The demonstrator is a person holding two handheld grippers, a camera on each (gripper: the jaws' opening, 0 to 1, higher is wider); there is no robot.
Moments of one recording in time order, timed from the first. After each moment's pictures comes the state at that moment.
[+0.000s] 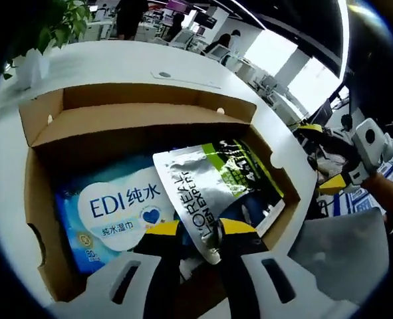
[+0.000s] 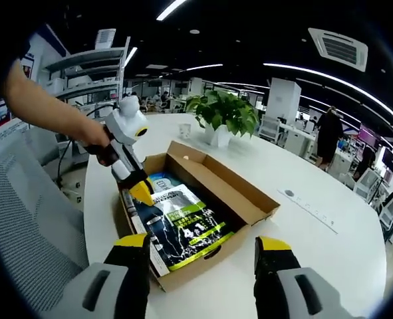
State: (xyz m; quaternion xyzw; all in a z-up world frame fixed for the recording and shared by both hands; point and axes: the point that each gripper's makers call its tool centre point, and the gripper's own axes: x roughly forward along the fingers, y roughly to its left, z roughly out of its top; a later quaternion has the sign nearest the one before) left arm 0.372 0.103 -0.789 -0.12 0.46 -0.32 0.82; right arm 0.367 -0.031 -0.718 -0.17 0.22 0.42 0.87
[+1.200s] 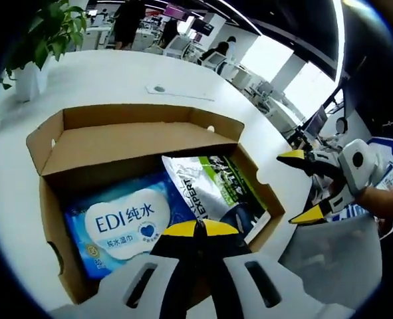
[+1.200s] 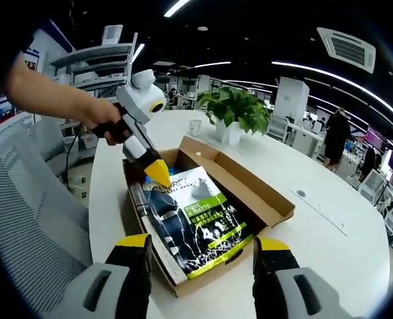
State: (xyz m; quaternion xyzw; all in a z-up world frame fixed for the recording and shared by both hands) left arm 0.378 0.100 -0.749 -0.09 0.43 -0.34 0.83; right arm 0.359 -0.007 -0.732 -0.18 0.22 0.44 0.85
